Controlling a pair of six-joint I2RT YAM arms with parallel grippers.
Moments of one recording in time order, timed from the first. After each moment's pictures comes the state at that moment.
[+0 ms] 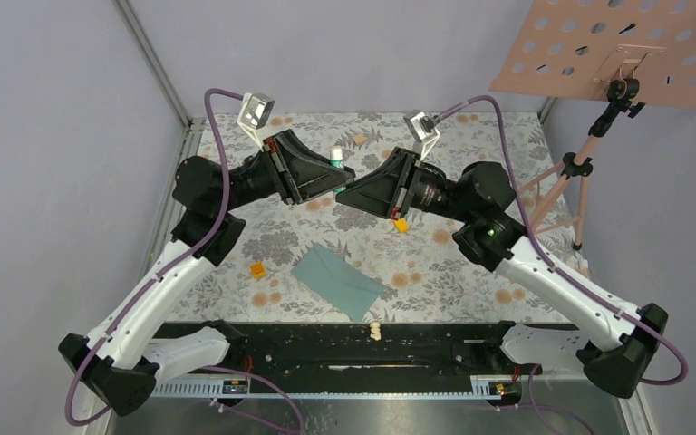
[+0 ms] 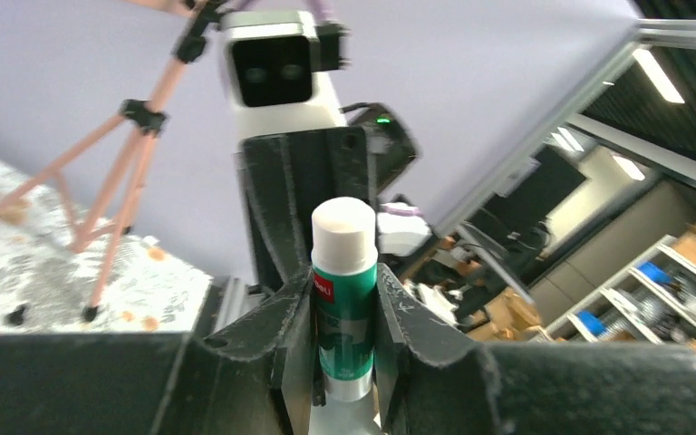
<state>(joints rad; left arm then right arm) -0.58 1.06 1.16 0.45 0.78 -1.12 0.80 1.15 1.12 0.50 -0.63 1.09</state>
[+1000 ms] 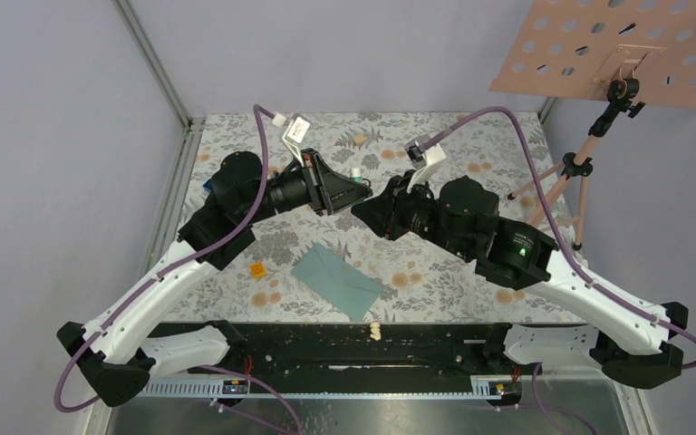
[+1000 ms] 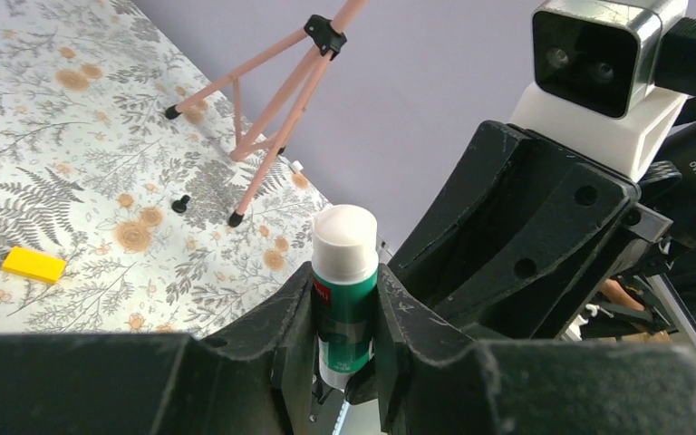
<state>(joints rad) -0.73 1.06 1.23 -0.15 0.41 -0.72 1.08 1.09 1.36 -0.44 0.19 0.53</state>
